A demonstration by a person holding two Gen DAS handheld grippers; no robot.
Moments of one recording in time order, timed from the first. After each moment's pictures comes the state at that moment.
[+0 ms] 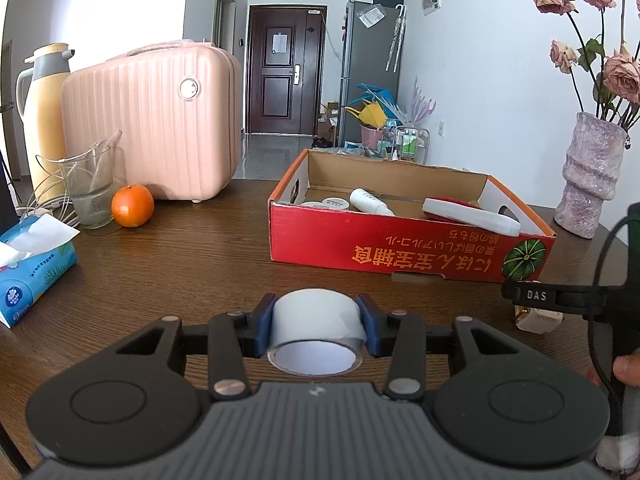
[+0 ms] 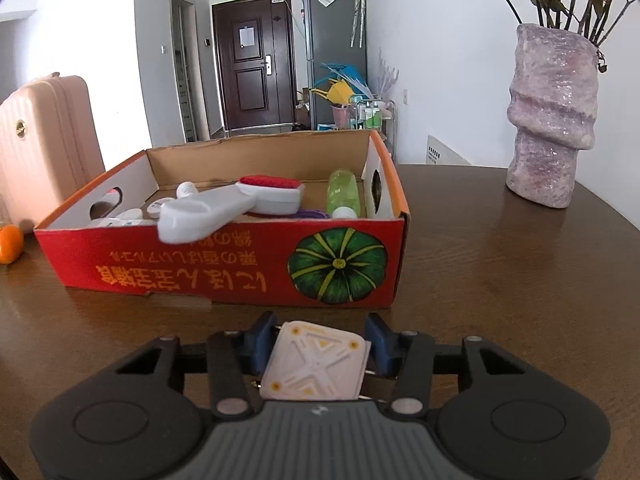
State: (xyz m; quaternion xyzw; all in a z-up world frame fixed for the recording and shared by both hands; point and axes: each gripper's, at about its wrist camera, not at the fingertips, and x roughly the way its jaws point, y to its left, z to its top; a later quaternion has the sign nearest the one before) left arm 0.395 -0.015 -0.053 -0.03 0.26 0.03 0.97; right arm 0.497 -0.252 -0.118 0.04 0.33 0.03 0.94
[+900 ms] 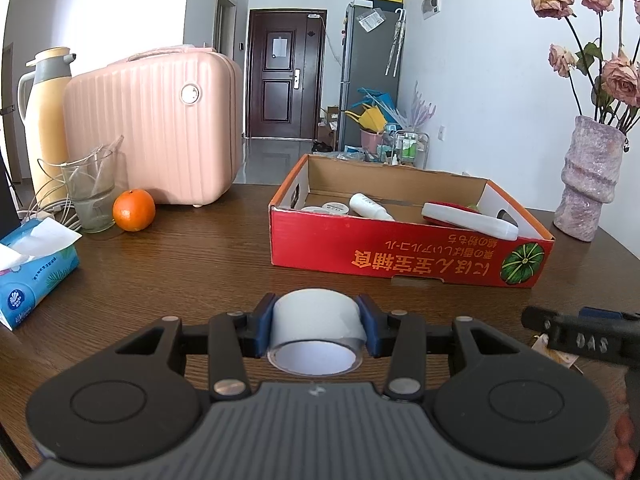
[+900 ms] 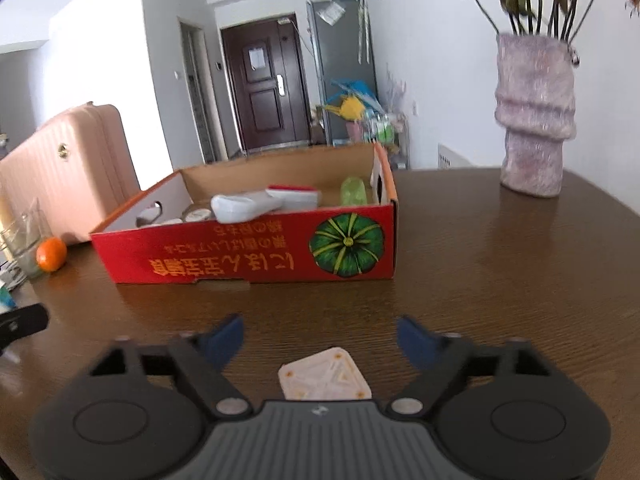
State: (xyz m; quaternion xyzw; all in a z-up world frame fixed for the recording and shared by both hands) left arm 0.393 -0.013 -0.051 -0.03 0.25 0.03 0.97; right arm 0.430 -0.258 -0.104 0.05 0.30 0.06 0.95
